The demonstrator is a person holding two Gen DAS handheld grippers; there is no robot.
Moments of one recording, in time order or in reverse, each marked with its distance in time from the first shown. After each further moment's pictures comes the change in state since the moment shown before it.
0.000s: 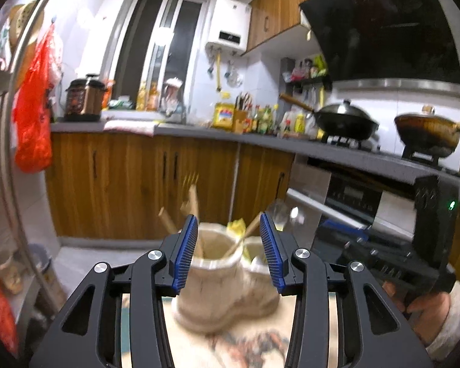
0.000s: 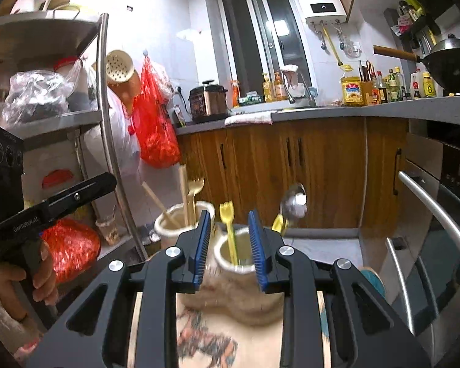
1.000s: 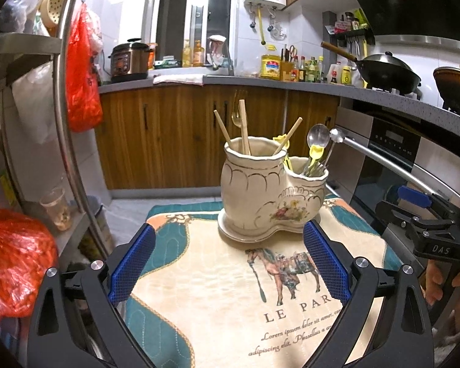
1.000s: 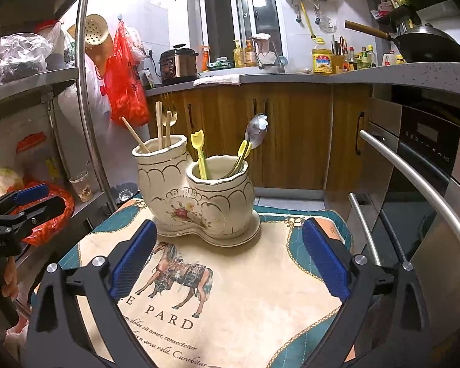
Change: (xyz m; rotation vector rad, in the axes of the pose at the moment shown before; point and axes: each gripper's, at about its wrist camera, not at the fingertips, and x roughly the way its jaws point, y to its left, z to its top) left arm -0.034 -0.006 -0.056 -0.003 0.201 0.243; right arm -0.027 0.003 -0.050 -0.001 0.154 -0.172
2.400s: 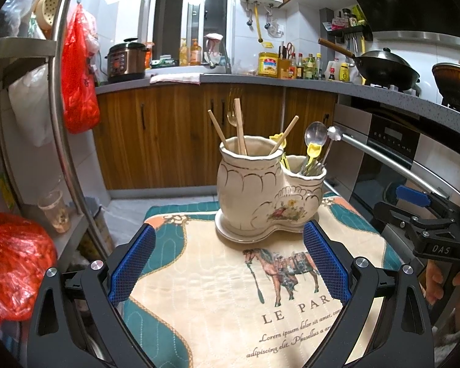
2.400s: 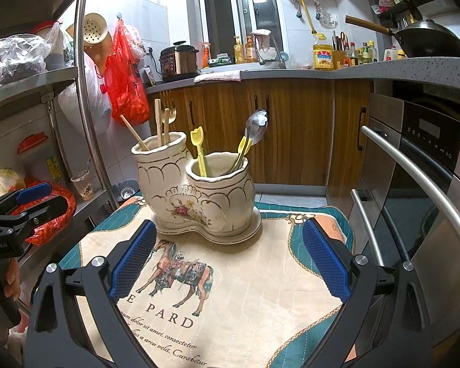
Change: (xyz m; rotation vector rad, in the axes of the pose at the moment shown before) left arm 0.003 -0.005 0.002 0.013 0.008 -0.002; right arm 0.000 -0.002 0.000 0.013 0.015 0.009
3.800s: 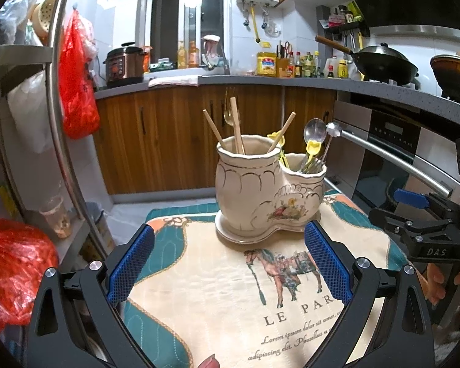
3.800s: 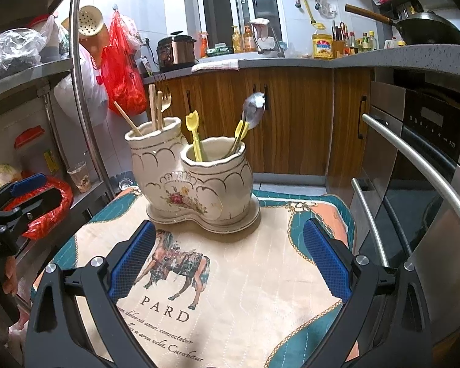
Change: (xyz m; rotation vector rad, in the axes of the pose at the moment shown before) left arm 0.004 -0.005 -0.003 0.036 -0.007 0.015; right arm 0.015 -0.002 -0.007 0.003 0.058 -0.007
